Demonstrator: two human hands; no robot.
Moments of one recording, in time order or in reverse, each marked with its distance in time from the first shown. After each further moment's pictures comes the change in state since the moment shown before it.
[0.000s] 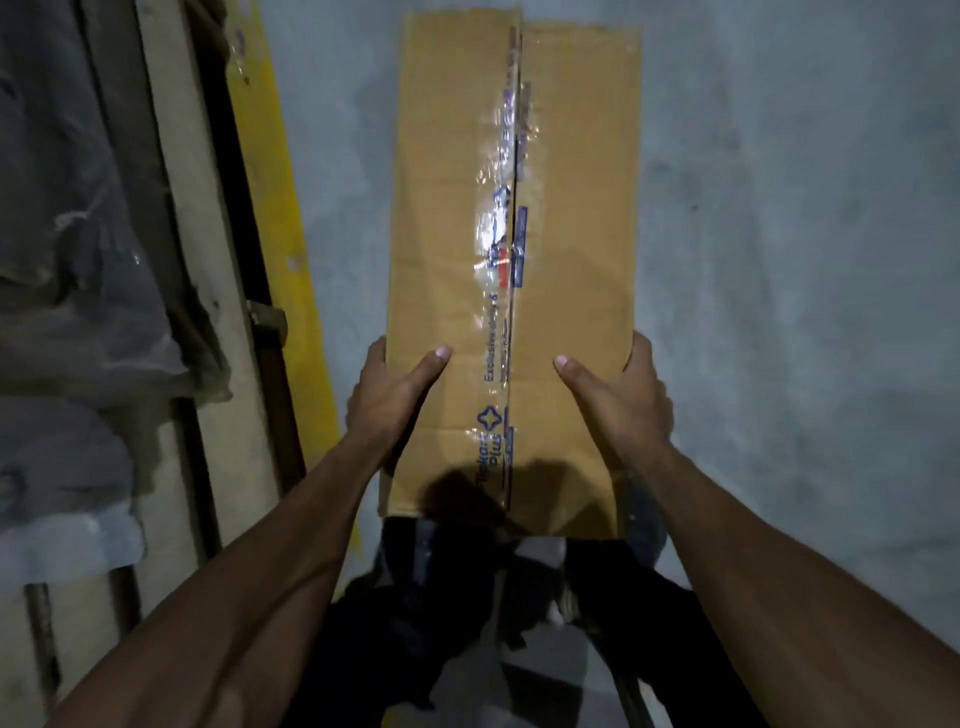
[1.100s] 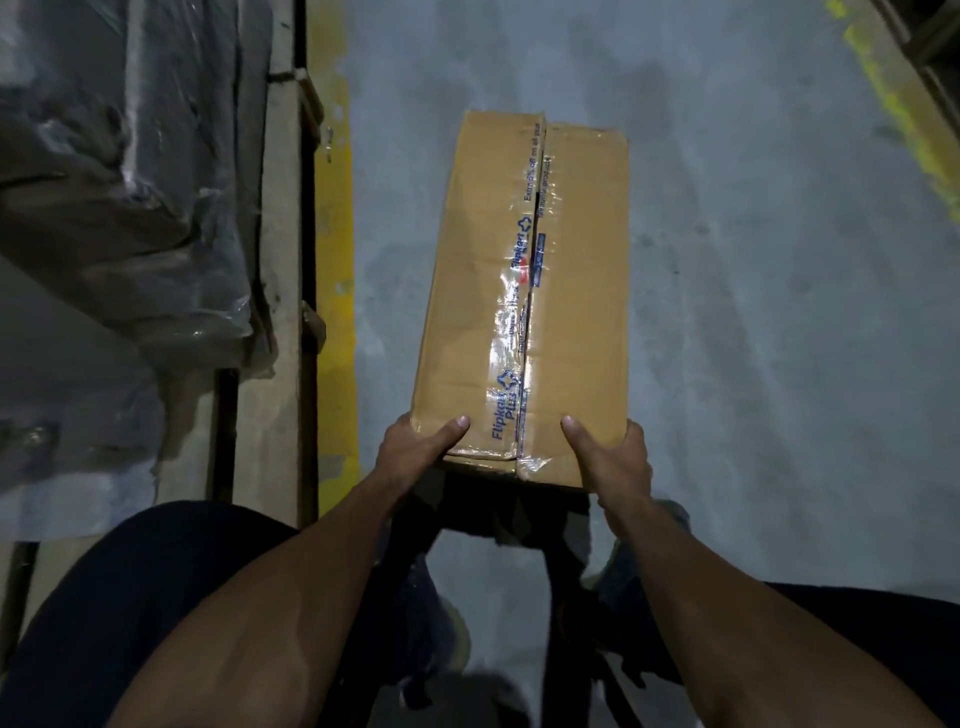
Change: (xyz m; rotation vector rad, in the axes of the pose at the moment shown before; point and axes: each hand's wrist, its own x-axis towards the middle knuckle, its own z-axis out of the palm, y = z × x) left_hand -0.060 -0.112 0.010 -0.180 -0.067 0.070; right_hand -0.076 0.089 0.050 0.304 0.077 0.026
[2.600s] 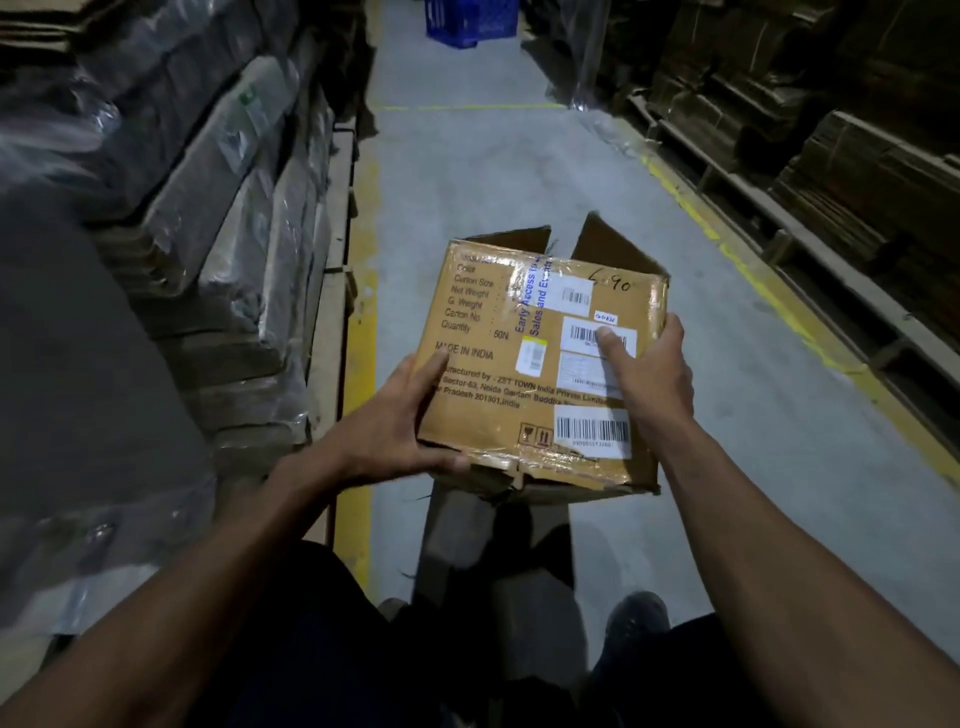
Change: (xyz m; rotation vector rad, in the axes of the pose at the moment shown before) left_hand -0.148 0.168 -0.118 0.696 -0.157 0.817; right_hand -0.102 -0.187 -0.116 0.038 0.295 -0.609
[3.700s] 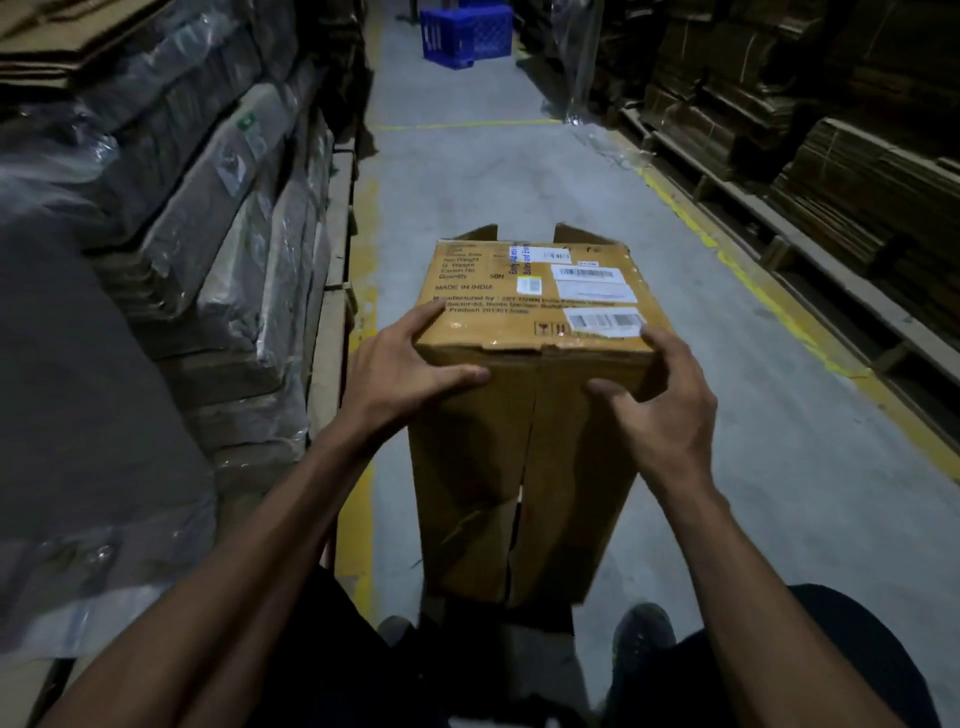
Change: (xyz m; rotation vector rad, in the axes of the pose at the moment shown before) left_hand 0.026 0.063 -0.029 -0.126 0.492 -0.112; right_hand -0.048 -0.003 -0.033 0.044 0.076 -0.398
